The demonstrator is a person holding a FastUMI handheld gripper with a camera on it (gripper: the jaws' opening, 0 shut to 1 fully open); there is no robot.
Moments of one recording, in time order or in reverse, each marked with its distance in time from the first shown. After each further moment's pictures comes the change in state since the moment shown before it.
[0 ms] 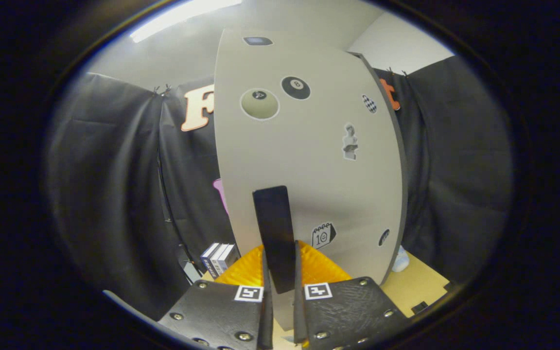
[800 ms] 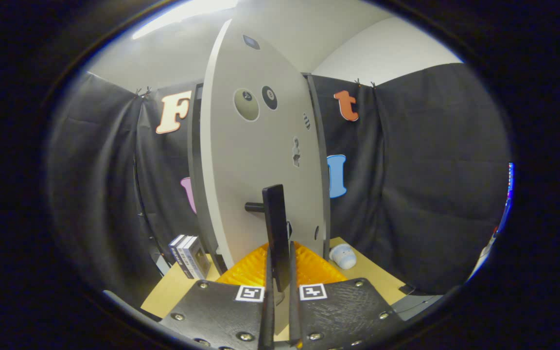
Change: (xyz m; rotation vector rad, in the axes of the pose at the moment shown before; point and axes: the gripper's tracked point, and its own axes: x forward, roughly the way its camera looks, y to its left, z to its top) arm -0.076 -0.090 0.013 -0.055 -0.023 -0.192
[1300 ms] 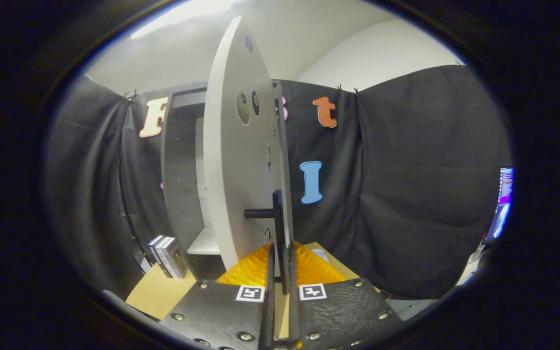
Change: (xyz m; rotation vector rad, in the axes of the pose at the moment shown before) arm -0.011 -0.084 0.011 0.002 -0.034 -0.056
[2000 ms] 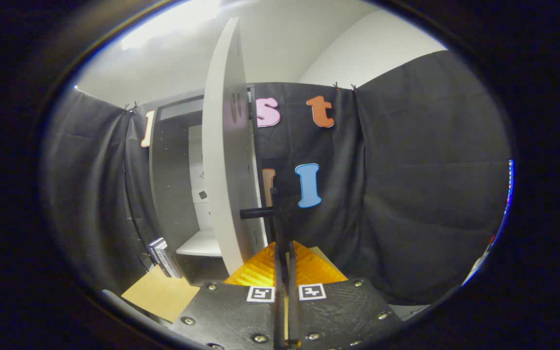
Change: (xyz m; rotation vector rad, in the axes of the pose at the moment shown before) arm 0.021 -0.102 0.003 0.045 -0.013 0.106
